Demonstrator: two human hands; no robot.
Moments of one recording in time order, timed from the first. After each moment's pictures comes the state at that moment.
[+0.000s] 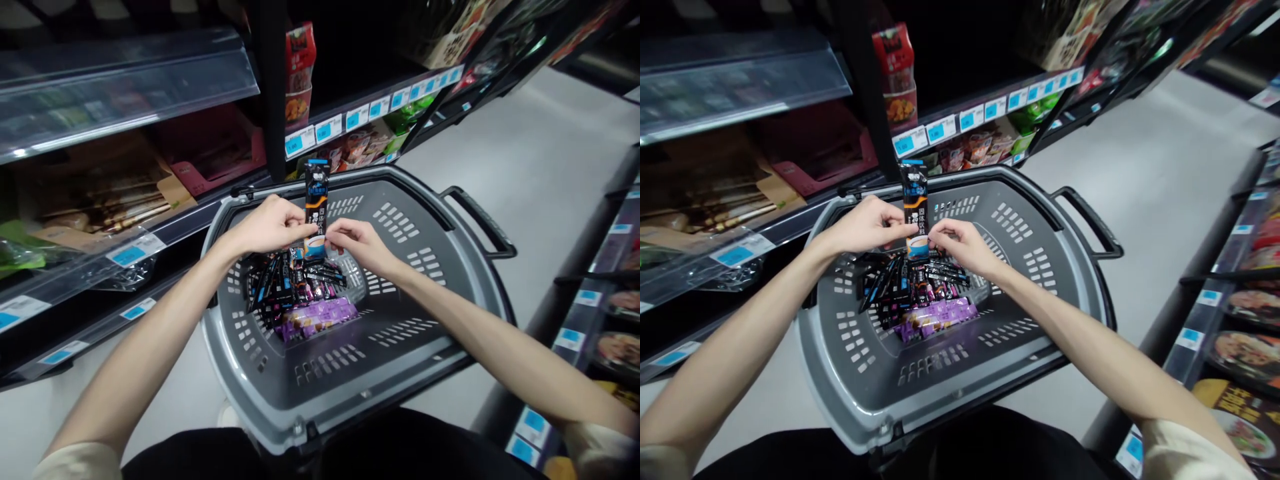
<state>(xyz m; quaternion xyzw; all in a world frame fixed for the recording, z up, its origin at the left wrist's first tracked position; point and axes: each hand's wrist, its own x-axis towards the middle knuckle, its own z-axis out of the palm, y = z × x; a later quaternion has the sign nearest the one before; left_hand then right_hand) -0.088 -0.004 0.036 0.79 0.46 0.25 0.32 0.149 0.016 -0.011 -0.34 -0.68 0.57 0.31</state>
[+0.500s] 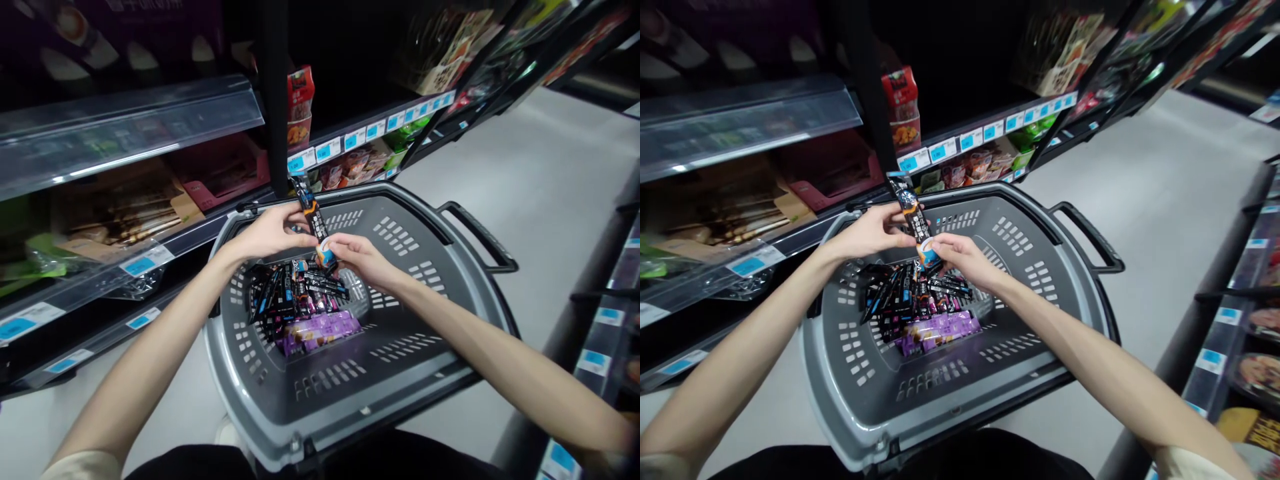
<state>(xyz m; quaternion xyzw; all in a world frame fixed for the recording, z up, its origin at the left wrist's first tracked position) -0.091 0.008 0.019 0.69 0.41 0.36 0.47 0.150 0.012 -0.006 -0.31 -0.57 0.72 0.27</state>
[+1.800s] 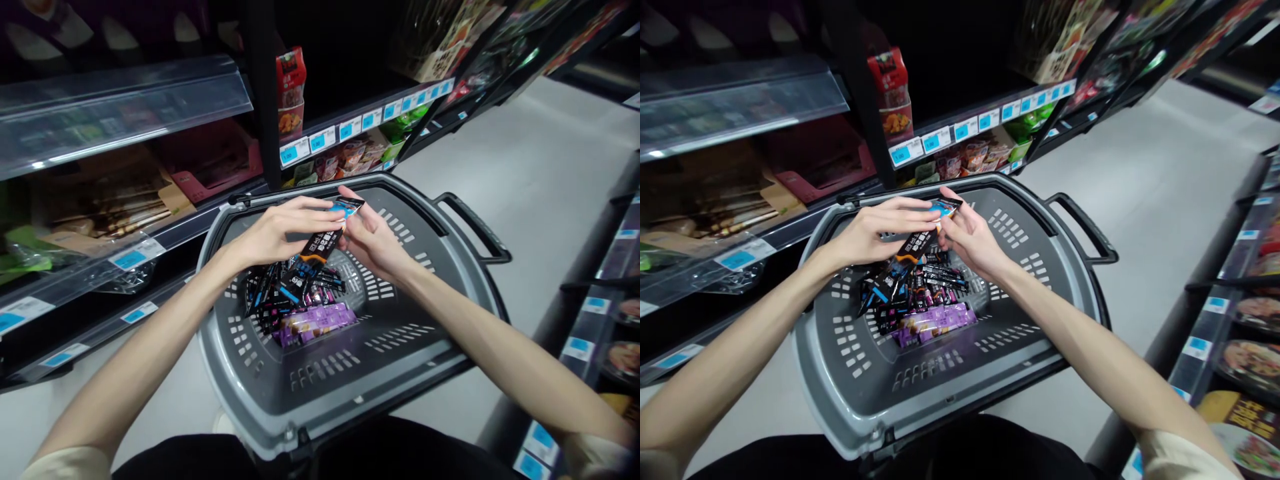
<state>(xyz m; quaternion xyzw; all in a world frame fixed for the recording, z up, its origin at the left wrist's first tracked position) -0.075 0.000 0.023 0.86 0.23 0.41 0.21 0.159 0.012 0.011 -0.32 -0.54 0.67 0.39</state>
